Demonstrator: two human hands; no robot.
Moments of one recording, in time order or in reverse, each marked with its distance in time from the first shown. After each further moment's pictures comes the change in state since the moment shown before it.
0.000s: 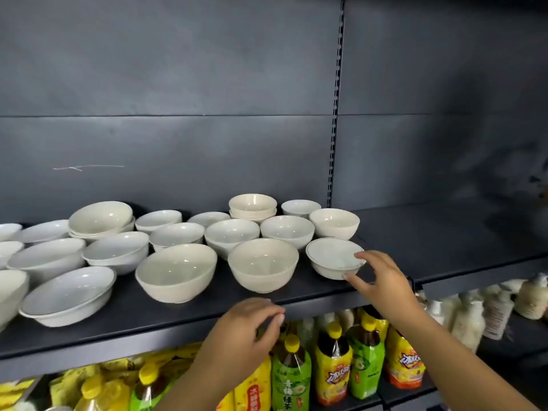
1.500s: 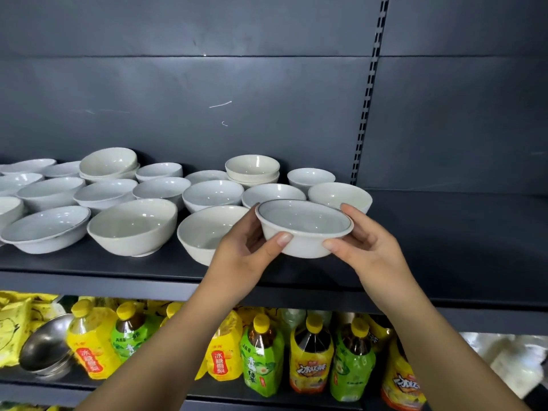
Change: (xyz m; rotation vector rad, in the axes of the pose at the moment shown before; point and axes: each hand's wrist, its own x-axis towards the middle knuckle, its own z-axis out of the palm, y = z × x) left_hand 0.099 0.059 0.071 -0.664 0.281 -0.293; right_hand 0.056 0.021 -0.033 1.045 -0.435 -0.139
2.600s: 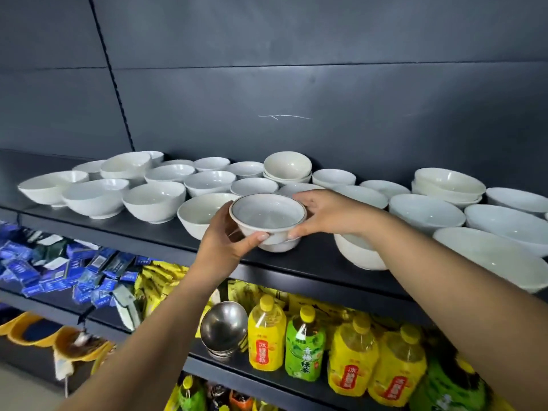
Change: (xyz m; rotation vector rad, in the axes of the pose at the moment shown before) left_hand -0.055 -0.019 -0.379 0.262 0.341 -0.101; right_hand 0.136 0.040 0.367 -0.590 -0.769 0.097
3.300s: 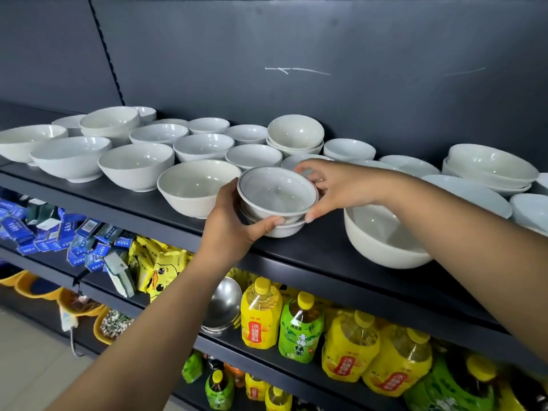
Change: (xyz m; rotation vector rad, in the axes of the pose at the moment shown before) left_hand 0.013 -0.027 0.025 0.211 0.157 -0.078; right_hand 0.043 0.040 -0.022 -0.193 -0.171 0.100
